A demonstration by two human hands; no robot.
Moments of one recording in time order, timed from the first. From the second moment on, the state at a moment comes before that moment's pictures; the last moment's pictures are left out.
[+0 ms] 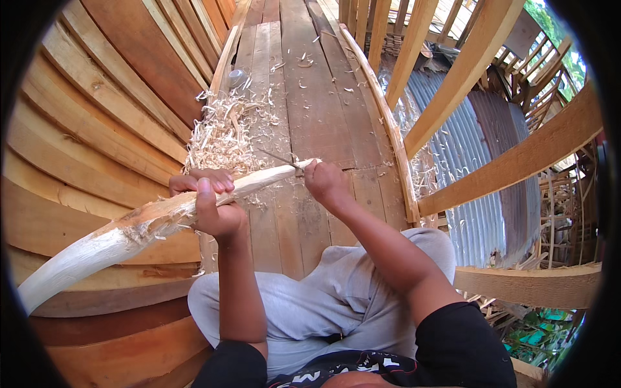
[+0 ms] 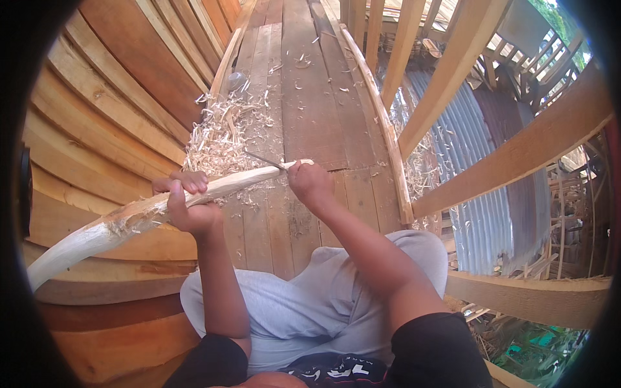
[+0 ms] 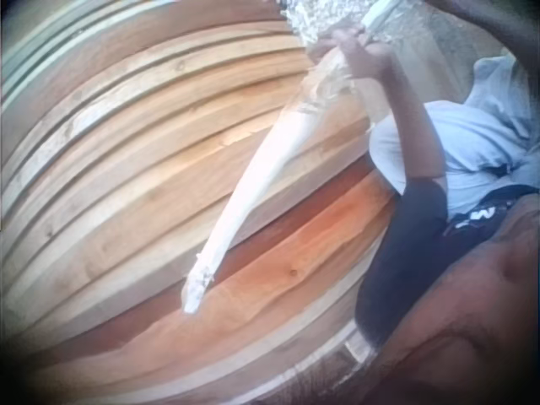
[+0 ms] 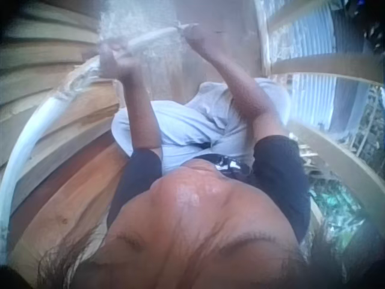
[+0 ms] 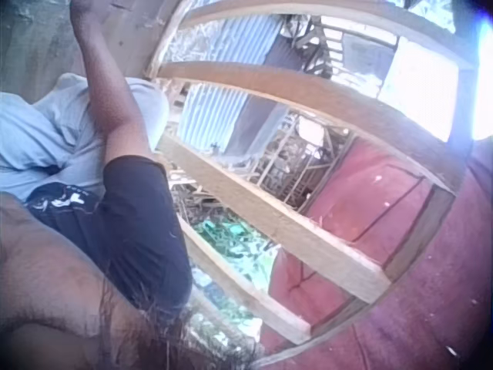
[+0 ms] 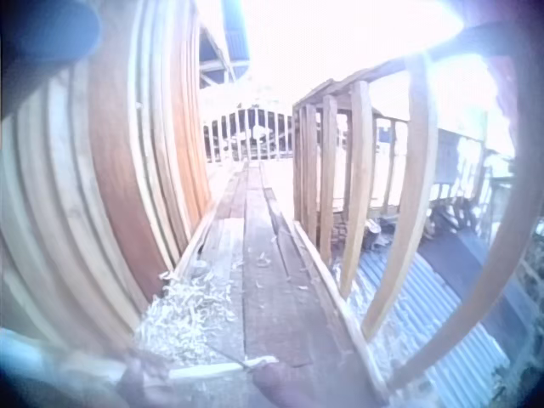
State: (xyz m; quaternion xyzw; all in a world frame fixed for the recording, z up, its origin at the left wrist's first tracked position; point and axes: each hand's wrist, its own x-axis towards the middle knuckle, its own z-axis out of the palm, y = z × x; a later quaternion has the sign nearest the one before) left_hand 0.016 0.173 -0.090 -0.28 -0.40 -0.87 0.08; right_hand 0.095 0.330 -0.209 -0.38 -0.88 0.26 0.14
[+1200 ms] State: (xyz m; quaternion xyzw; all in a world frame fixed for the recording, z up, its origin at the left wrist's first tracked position) left_hand 0.020 0.177 -0.086 -0.34 -0.36 -0.87 0.05; right_hand 0.120 0.391 -0.296 -0.44 -0.85 0.29 0.08
